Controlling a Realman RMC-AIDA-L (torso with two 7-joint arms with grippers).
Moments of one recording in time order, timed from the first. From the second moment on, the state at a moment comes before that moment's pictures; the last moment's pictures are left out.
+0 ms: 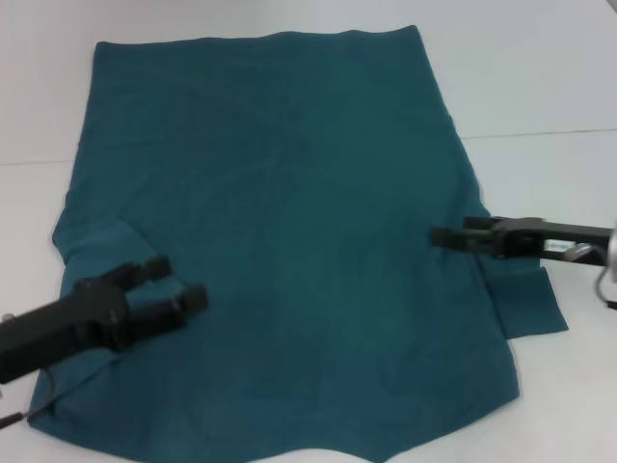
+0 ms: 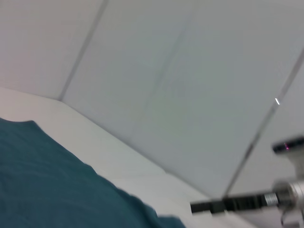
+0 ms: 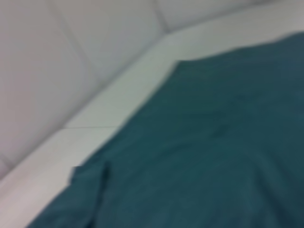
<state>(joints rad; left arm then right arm) -0.44 -2.14 0.47 0.65 1.94 1.64 -1.47 0.56 1.98 -0.79 -0.56 -1.87 -1.23 1.77</state>
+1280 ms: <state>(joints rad) -0.46 -2.16 0.66 0.65 2.02 1.56 -1.34 0.50 1.92 -0.66 -0.64 -2.17 -1.24 2.18</state>
